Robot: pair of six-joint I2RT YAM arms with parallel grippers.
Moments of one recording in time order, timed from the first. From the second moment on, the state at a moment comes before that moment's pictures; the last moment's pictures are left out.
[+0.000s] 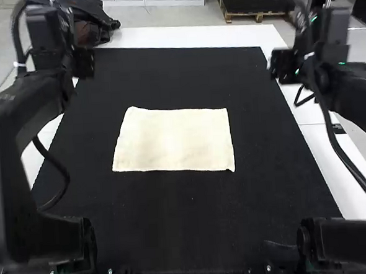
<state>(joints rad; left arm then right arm) 0.18 1.09 0.74 0.12 -0.10 0.27 0.03 1.03 0.76 -0.15 0.00 -0.03</state>
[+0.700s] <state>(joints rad) 0.08 1.22 0.57 -0.02 0.04 0.17 0.12 1.13 0.56 -0.01 -0.12 0.16</state>
